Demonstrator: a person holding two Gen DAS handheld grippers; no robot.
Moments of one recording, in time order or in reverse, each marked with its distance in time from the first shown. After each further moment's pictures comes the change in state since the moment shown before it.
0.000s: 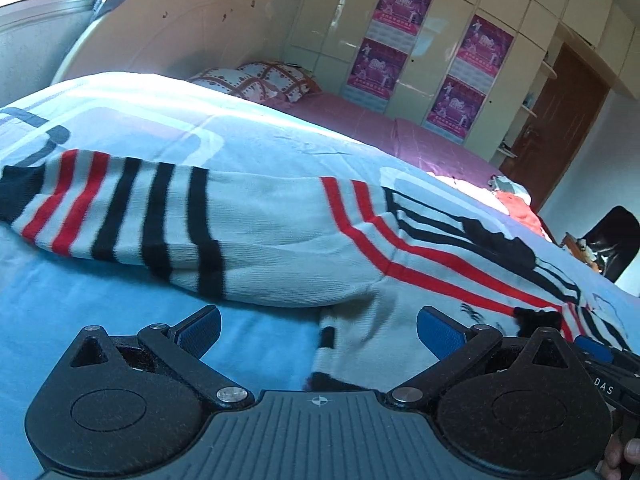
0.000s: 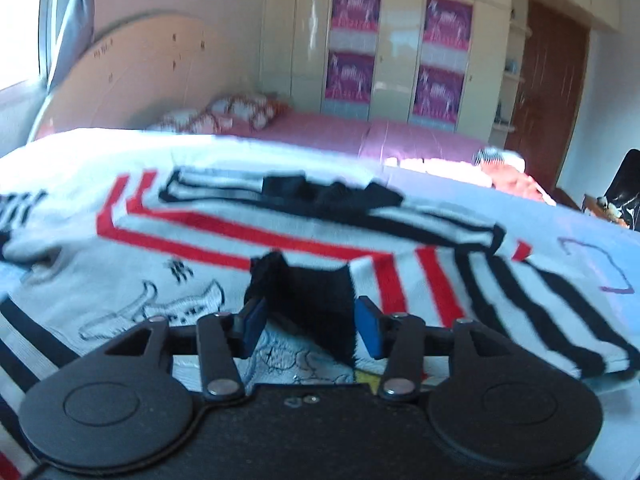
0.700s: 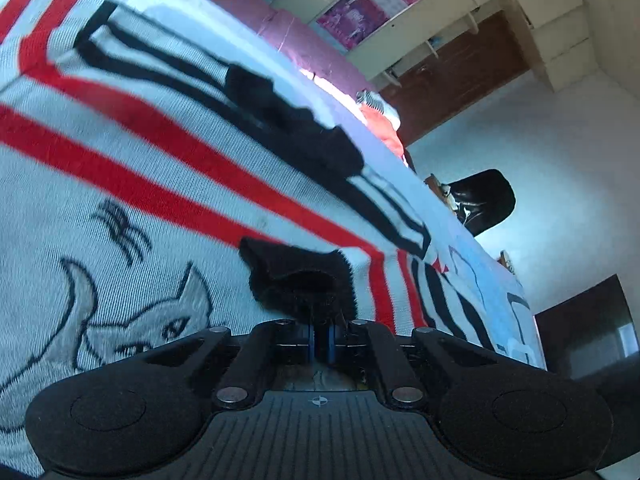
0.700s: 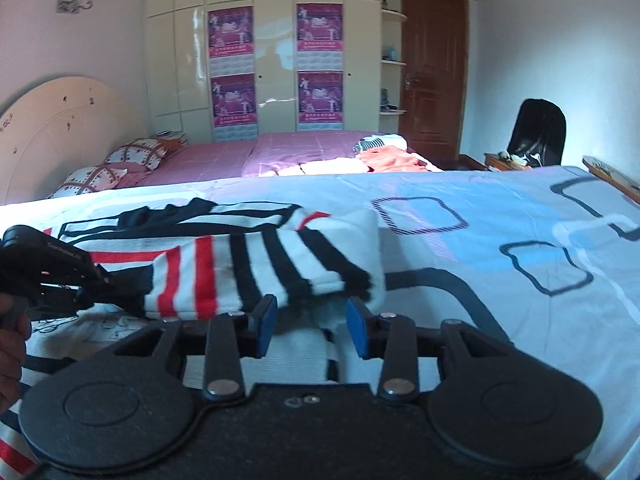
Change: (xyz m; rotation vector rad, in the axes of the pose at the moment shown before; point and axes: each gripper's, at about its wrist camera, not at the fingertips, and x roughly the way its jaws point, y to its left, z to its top) left arm 0.156 -0.200 -0.039 -0.129 0.296 -0.461; right arm -0.081 -0.133 -0.038 0.240 -0.033 -0.238
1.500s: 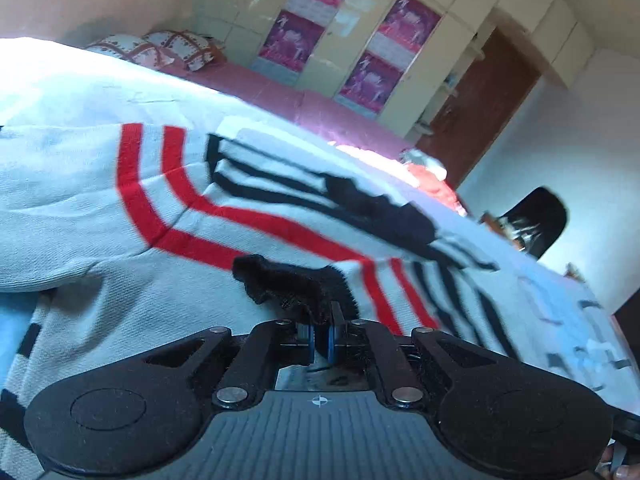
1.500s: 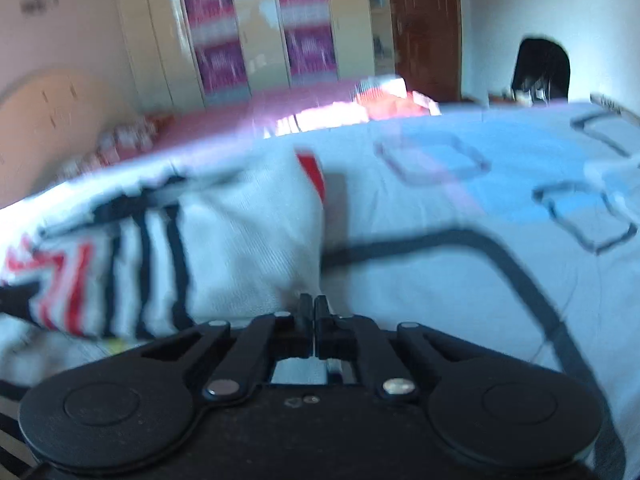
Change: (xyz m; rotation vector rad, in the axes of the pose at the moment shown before) left arm -0.073 0.048 0.008 0.169 -0.197 0.236; right arm 0.079 -0.015 -0.007 0.096 0.196 0.041
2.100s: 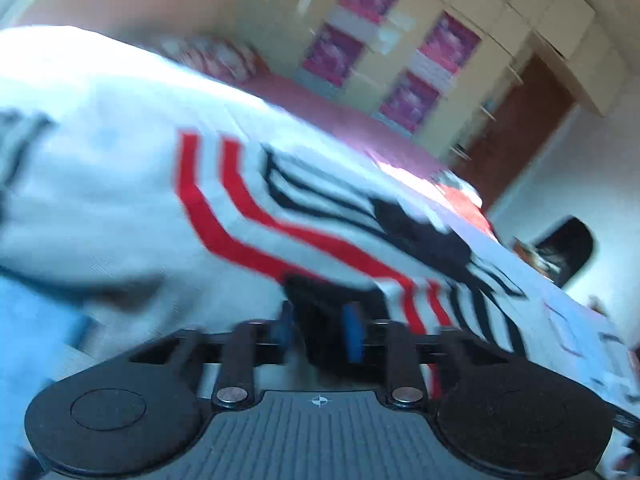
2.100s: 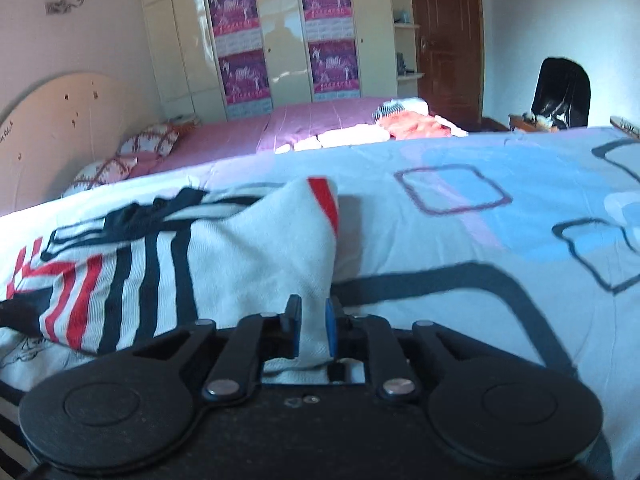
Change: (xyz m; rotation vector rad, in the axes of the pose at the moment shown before) left arm -0.033 0.015 0.000 -0.066 -0.120 0.132; right arm -0.015 -0.006 0.021 -0.058 -0.122 0.058
